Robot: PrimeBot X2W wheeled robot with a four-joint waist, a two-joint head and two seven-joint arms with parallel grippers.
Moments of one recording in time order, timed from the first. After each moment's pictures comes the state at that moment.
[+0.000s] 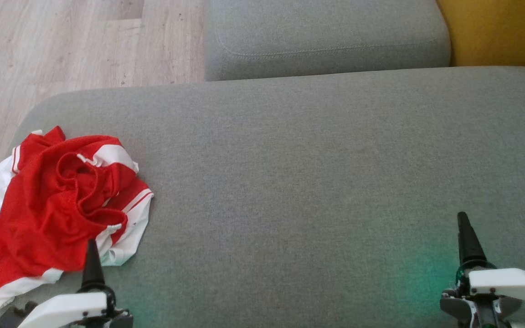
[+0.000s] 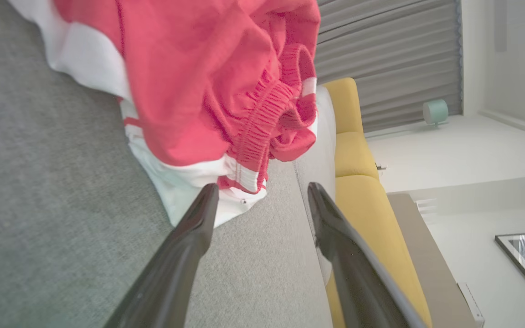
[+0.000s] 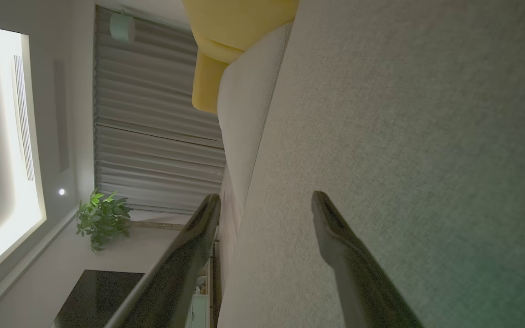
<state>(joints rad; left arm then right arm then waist) 0.01 0.04 0.04 0.31 -1.37 -0.09 0.04 0.01 -0.04 -0.06 0.33 1.33 0.12 0.04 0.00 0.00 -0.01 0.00</state>
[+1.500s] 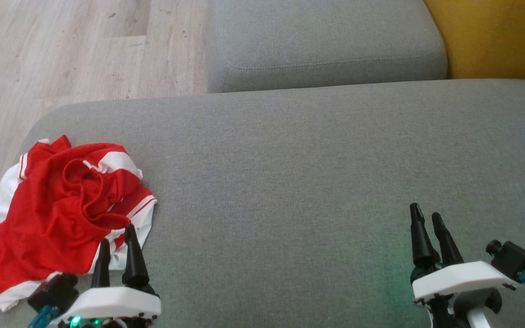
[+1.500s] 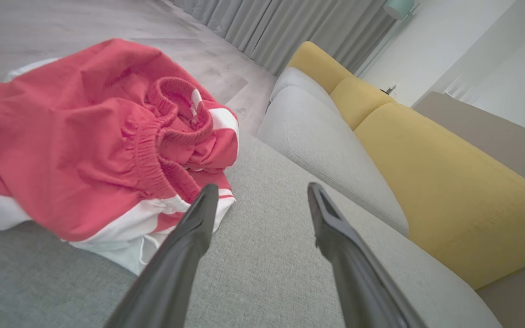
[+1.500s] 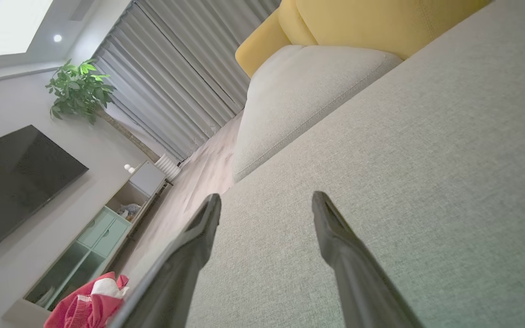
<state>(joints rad) 0.05 0.06 -0.13 0.17 -0.73 0.05 -0.09 0.02 -0.04 0.09 0.28 0.72 0.12 -0.09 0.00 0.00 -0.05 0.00</state>
